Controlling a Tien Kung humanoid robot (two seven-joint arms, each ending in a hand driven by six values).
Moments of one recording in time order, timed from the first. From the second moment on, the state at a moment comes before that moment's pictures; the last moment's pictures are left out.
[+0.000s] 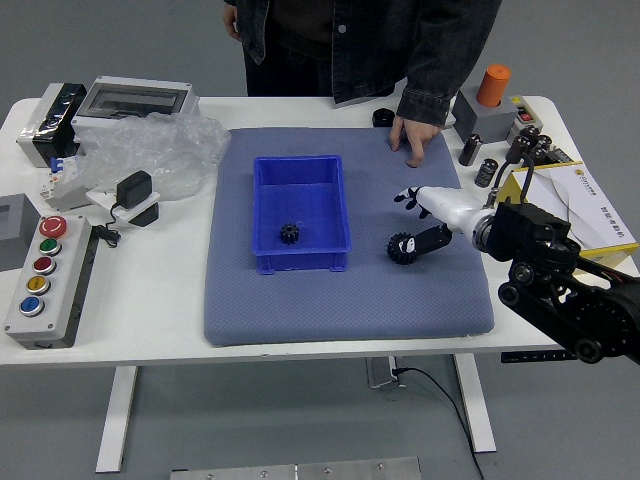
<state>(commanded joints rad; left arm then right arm) 0.01 0.08 -1.32 -0.18 0.96 -0.11 0.10 0.65 -0.42 0.64 1.22 -1.77 0.11 -0.32</state>
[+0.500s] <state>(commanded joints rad) 0.01 0.08 -1.32 -0.18 0.96 -0.11 0.10 0.65 -0.40 0.60 1.20 -1.81 0.12 -0.33</state>
